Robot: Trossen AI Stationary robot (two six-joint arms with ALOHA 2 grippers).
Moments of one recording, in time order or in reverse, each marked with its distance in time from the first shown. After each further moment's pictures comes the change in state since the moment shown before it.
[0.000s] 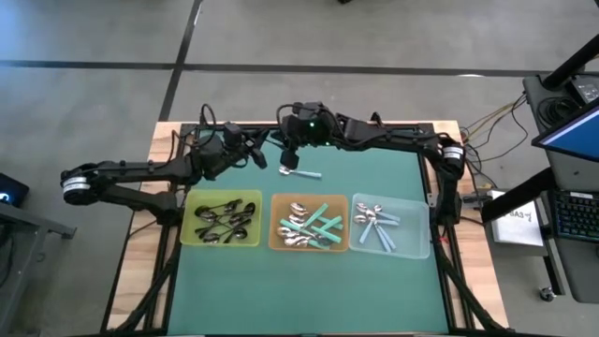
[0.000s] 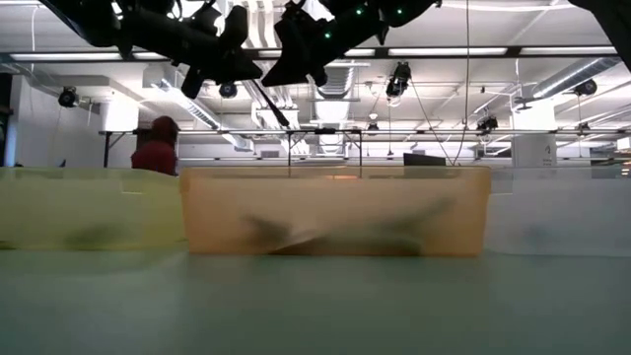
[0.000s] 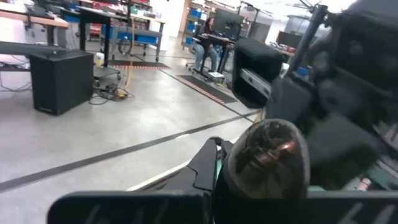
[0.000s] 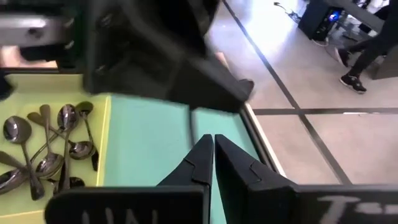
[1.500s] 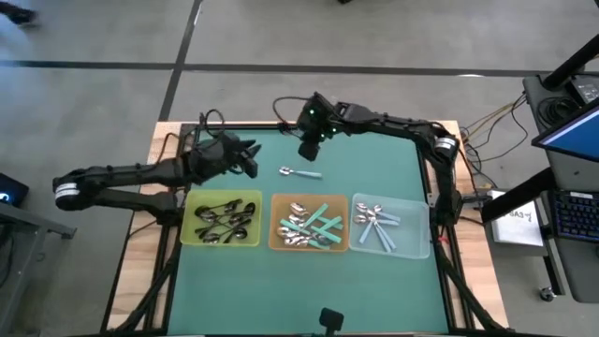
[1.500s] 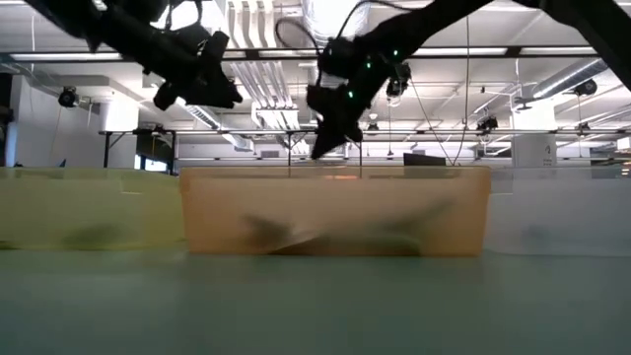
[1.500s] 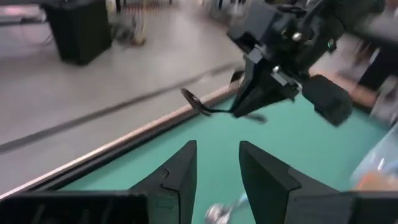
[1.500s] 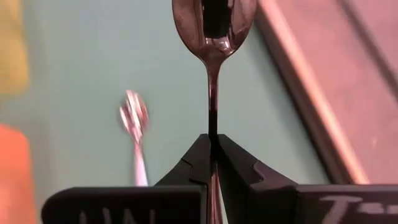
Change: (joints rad) left arm -0.001 -0.128 0.000 -0.456 -0.007 -0.032; right arm -0.187 0.098 -0.001 -0.418 -0.067 0.051
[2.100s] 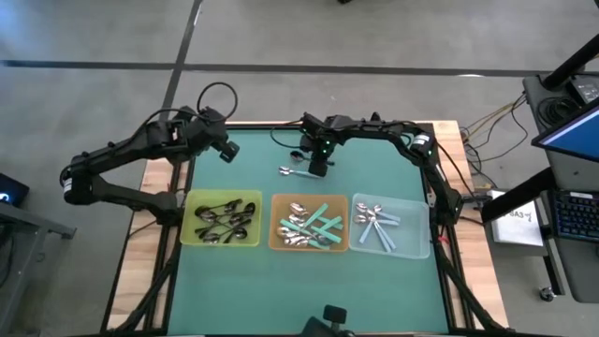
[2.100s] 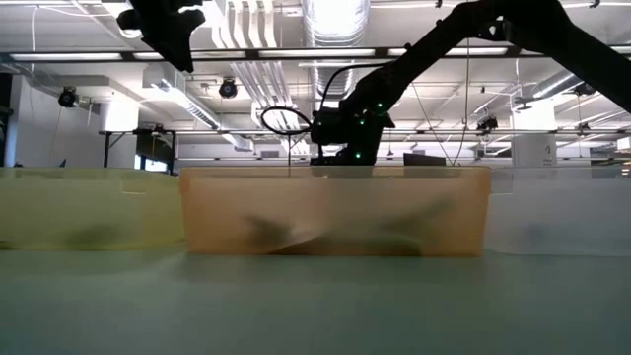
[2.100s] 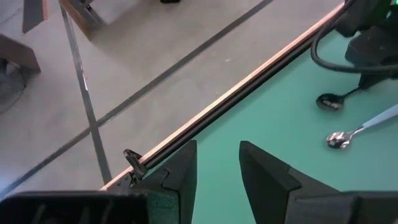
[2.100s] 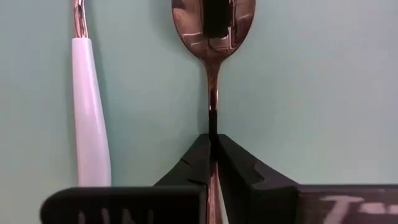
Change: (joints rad) left arm 0.003 0.136 0.668 -1.105 -0.282 -0.020; right arm -0.025 0.231 -0.002 -0.166 0.013 -0.161
